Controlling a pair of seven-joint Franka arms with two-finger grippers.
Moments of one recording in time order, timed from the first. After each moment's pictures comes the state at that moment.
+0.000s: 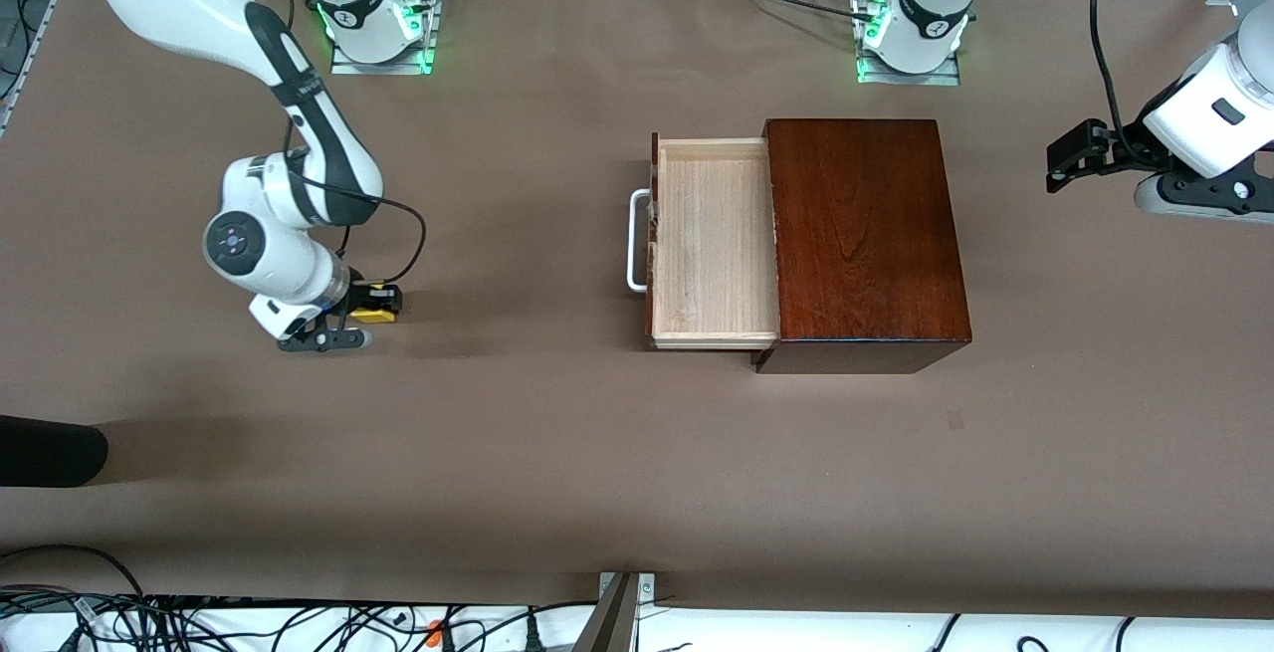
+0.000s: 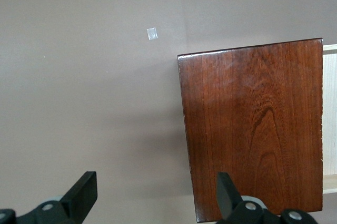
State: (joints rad) left arm -0.12 0.05 0.04 -1.53 0.02 1.52 0.02; right arm 0.07 0.46 0.09 -1.95 -0.01 2.31 0.13
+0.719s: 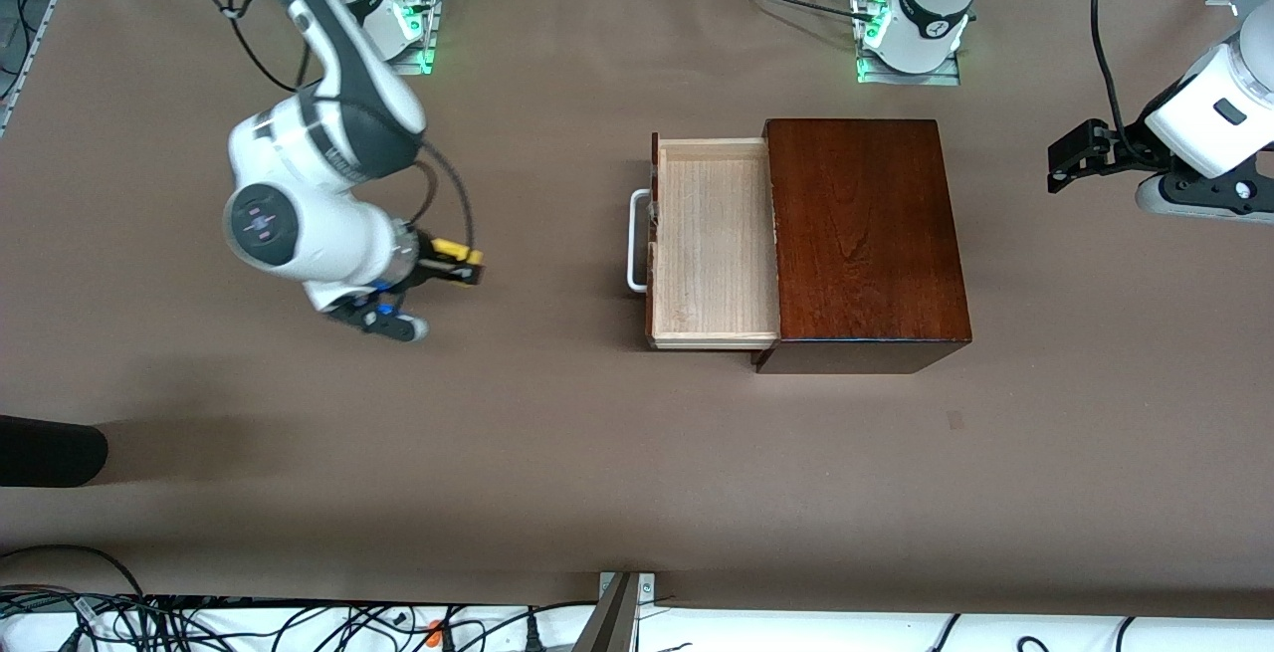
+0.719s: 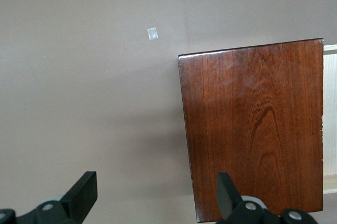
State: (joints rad) left arm -0.12 0.05 0.04 -1.53 0.02 1.52 0.02; right arm 0.12 0.44 0.34 -1.62 0.14 1.90 0.78
